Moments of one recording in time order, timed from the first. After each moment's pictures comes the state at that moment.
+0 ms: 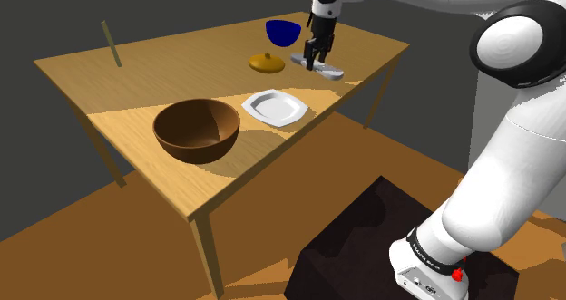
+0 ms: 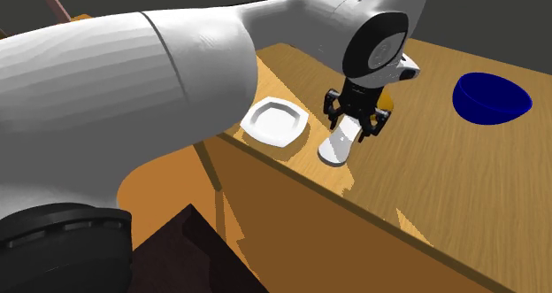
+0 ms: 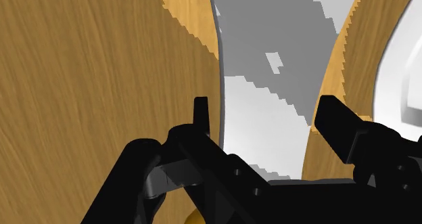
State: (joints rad) arm -0.11 0.18 -0.04 -1.56 -0.02 1.73 -0.28
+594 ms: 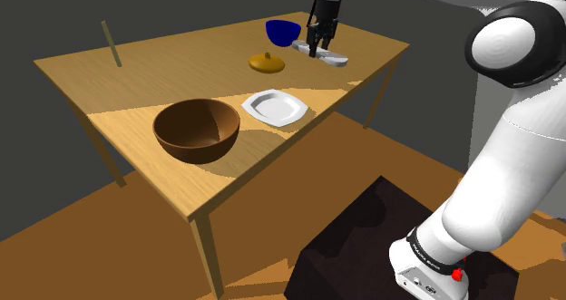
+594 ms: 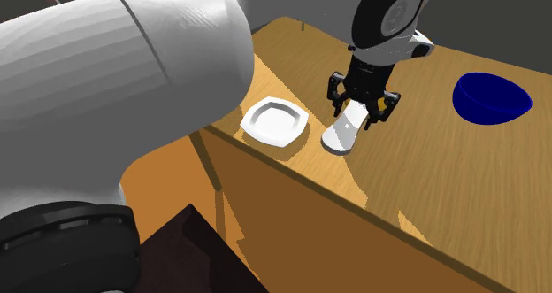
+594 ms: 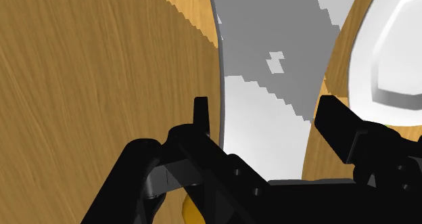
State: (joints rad) arm -0.12 0.20 -0.04 -1.41 -0.01 1.60 -0.29
